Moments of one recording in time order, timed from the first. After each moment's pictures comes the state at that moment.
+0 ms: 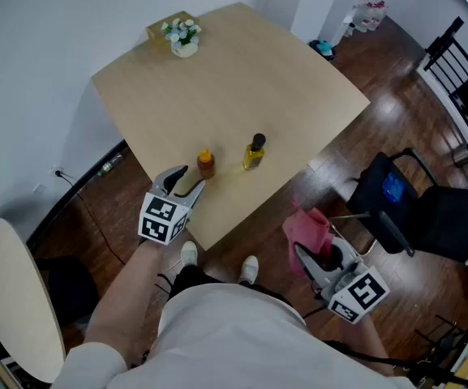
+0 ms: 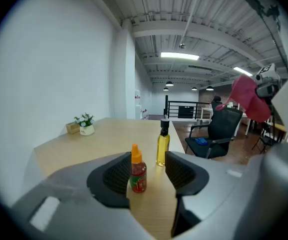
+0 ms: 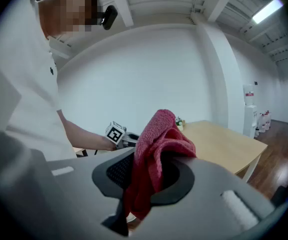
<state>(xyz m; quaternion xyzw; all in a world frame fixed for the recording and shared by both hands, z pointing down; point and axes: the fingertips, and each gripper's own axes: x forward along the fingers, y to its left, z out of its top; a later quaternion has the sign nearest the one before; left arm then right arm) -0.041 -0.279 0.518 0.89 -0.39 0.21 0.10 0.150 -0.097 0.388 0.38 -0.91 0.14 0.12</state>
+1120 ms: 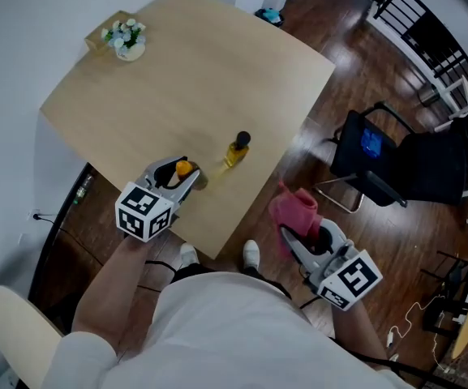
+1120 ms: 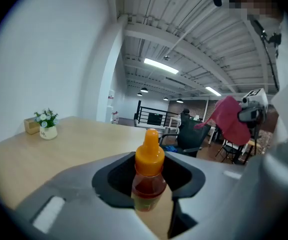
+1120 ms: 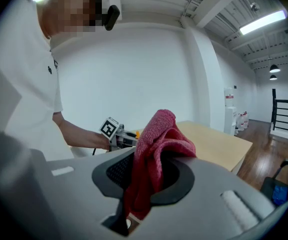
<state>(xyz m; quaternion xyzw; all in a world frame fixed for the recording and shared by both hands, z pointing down) -0.020 -0.332 0.488 0.95 -0.21 0.17 0.13 0.099 -0.160 0.387 0.47 -0.86 0.14 0.12</state>
